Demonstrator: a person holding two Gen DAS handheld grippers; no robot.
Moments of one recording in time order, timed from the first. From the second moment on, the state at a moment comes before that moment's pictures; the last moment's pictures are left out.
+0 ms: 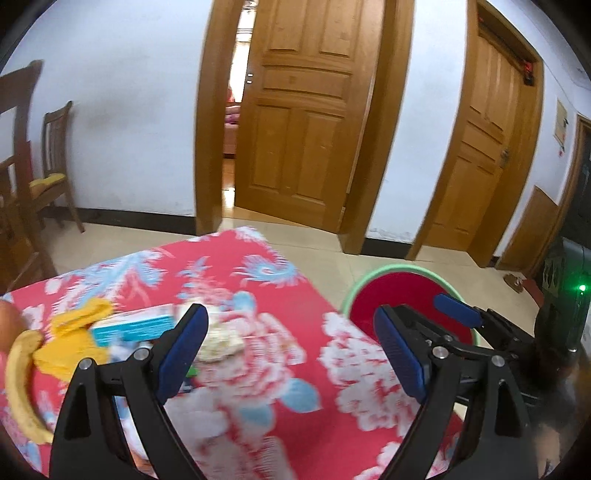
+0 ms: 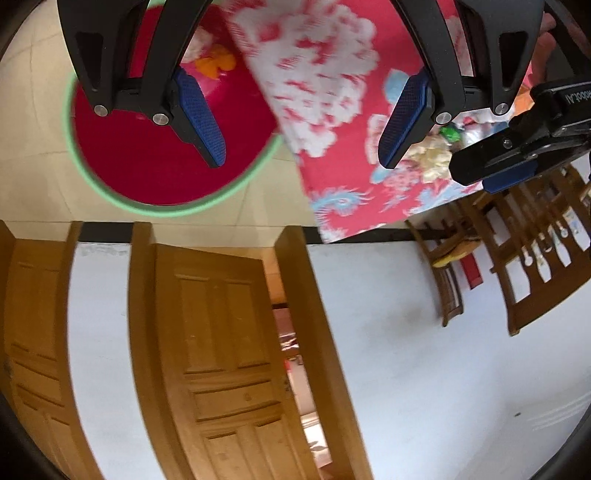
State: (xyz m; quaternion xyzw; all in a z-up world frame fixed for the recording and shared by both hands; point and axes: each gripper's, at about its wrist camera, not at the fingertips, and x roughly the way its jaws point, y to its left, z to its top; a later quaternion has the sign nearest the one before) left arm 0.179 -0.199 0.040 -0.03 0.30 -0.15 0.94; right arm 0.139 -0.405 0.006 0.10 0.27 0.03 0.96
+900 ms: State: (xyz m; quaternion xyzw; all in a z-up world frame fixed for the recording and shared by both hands) left arm 0.185 -0.028 -0.002 -0.11 0.33 -0.03 0.94; right arm 0.219 -0.257 -0.031 0.05 0.38 0.09 0.92
